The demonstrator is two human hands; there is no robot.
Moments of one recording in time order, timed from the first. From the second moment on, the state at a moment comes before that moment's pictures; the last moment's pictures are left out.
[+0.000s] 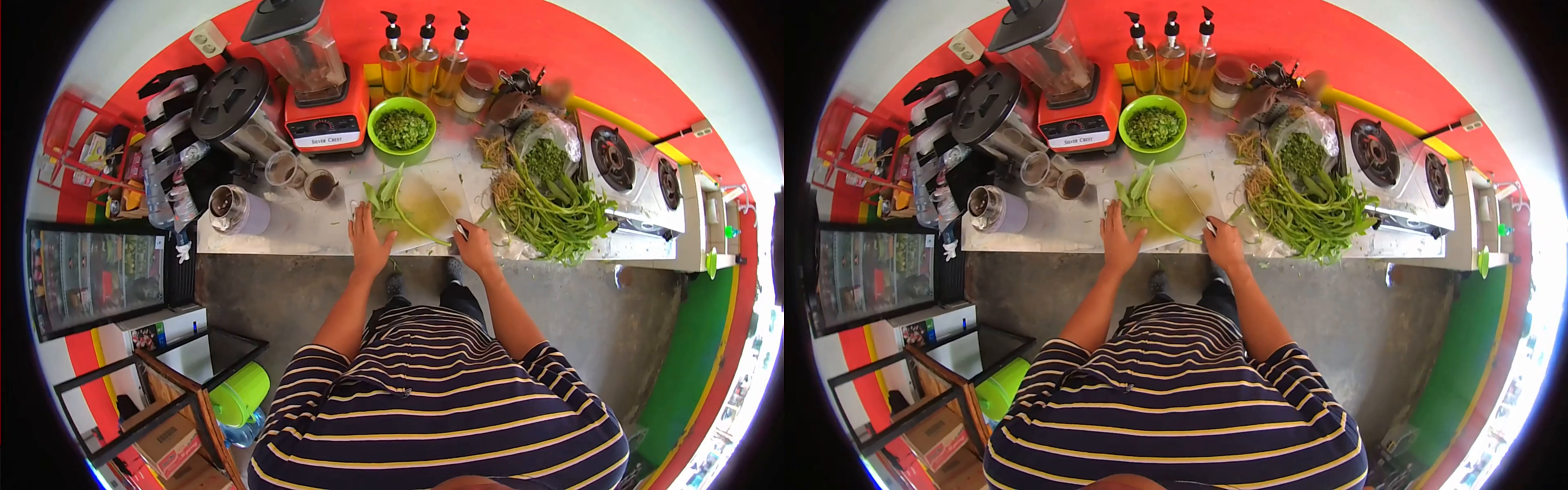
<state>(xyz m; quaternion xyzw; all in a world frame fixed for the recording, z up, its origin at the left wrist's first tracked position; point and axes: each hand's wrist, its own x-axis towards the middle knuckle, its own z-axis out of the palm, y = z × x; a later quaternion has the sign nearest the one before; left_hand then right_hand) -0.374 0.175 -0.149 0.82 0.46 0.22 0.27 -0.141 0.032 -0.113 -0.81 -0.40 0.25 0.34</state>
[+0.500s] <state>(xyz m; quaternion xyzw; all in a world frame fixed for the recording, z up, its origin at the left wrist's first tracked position) -0.382 0.210 -0.146 0.87 0.34 0.23 0.28 -0.188 0.007 -0.123 -0.83 -0.40 0.14 0.35</state>
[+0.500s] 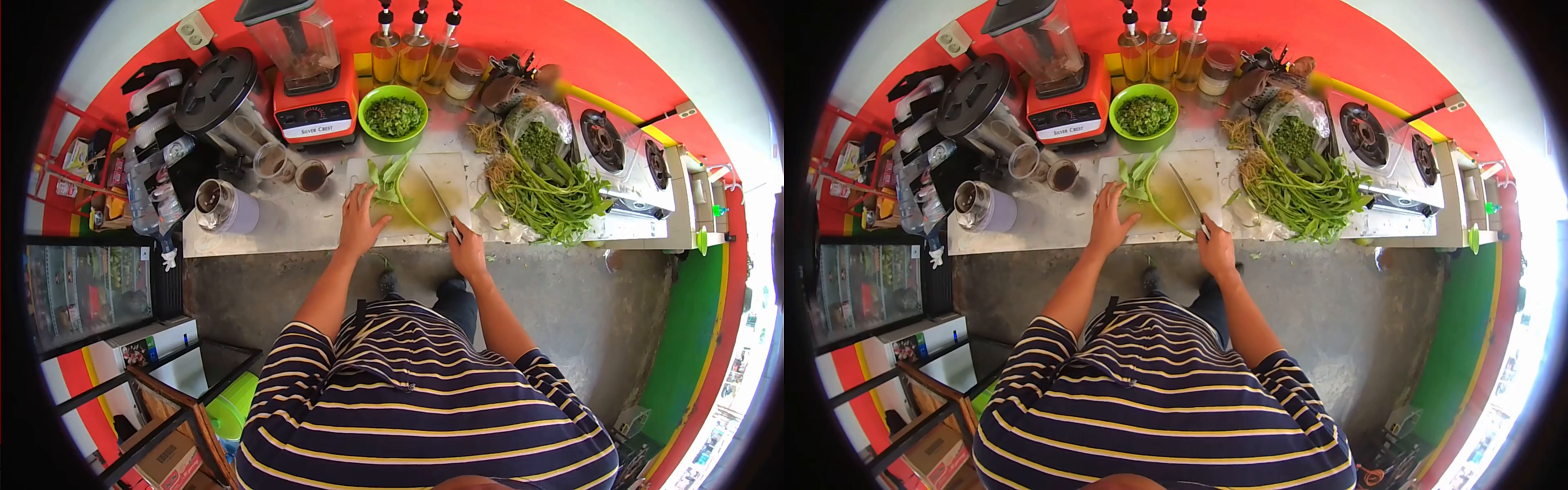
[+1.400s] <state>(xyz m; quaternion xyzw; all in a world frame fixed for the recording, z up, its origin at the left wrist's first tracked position) -0.299 0.182 -0.155 0.88 0.21 0.31 0.28 -0.212 0.026 -0.102 -0.88 -0.39 0.14 0.22</state>
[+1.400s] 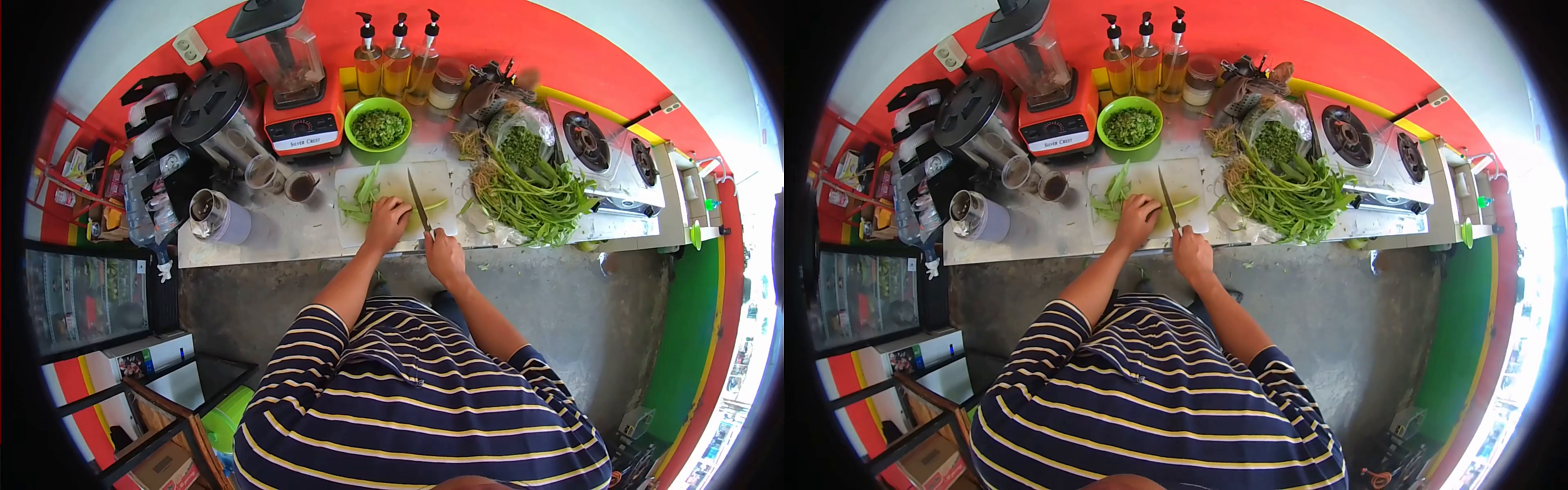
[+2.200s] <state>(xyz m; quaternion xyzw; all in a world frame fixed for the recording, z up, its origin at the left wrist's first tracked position) -0.255 0.216 -0.064 0.81 0.27 0.40 0.33 -0.184 0.029 -0.108 -0.82 -0.38 0.08 0.42</state>
